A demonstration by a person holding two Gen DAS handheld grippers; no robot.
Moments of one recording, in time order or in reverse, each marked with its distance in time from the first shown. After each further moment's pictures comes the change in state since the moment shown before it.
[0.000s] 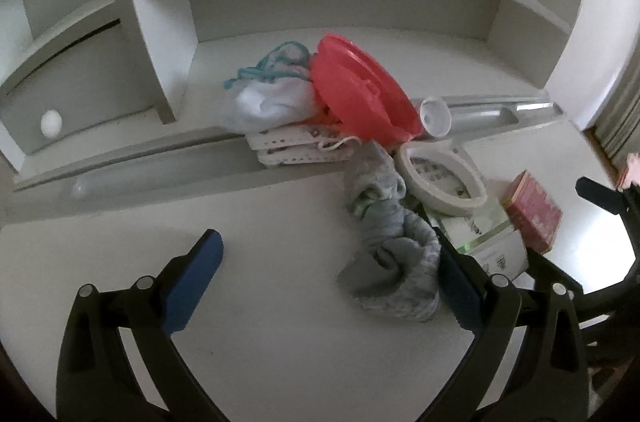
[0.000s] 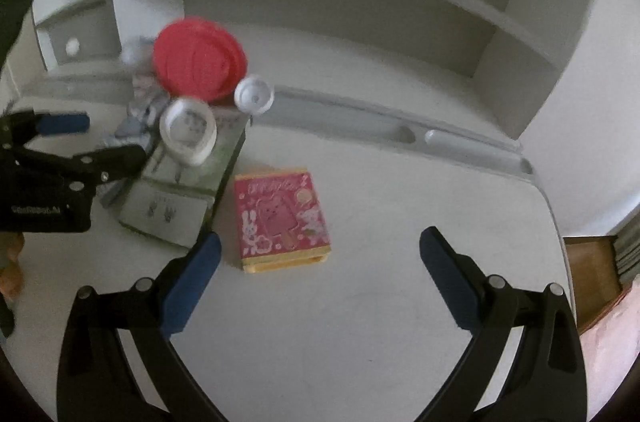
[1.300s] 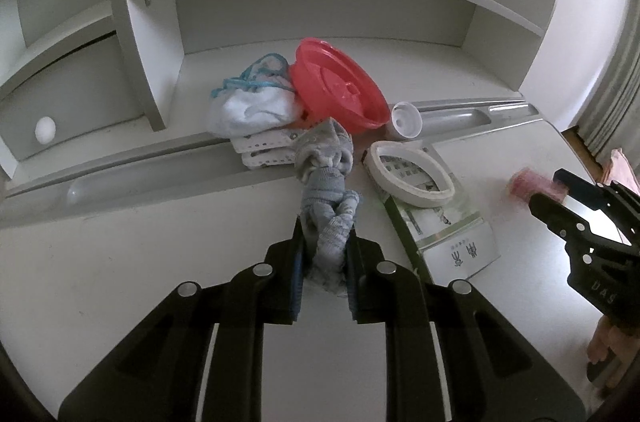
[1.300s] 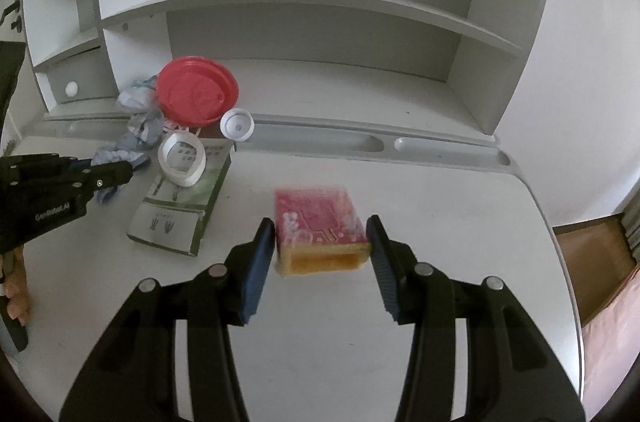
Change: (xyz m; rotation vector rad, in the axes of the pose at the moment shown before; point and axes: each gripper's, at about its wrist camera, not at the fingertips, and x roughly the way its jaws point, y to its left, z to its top) left arm -0.009 0.000 -0.007 0.014 -0.052 -0.075; right arm -0.026 -0.024 -0.019 0.113 -0.123 -0.011
